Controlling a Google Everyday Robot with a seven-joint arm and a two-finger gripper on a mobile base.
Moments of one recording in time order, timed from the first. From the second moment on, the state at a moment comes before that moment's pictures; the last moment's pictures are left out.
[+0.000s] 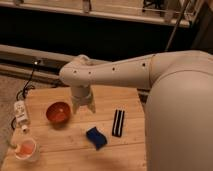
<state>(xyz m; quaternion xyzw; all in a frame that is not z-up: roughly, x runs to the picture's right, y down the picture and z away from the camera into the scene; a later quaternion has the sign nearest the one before) -0.107 0.102 0.703 -0.26 0.23 0.64 0.68</state>
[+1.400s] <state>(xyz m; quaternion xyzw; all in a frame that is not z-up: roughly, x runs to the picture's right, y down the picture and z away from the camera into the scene) -0.107 0.102 0.703 -0.26 0.23 0.64 0.68</state>
